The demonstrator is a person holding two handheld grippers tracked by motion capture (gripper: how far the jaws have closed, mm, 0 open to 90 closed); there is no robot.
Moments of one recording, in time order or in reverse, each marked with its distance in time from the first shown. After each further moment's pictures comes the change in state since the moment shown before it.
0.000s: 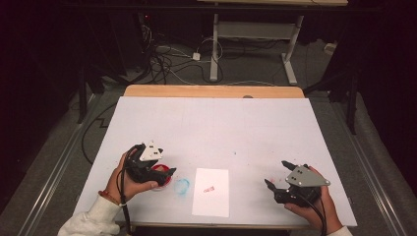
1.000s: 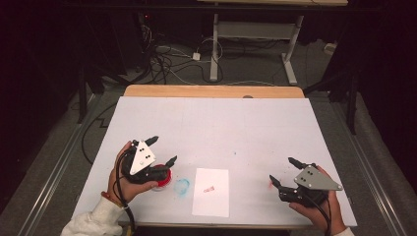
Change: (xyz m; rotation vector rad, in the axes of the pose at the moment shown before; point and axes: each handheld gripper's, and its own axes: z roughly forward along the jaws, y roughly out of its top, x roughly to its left) left arm -0.012 -0.003 -0.021 -0.291 0.202 0.029; right arm -0.005 0.001 -0.017 -0.102 -0.066 0.024
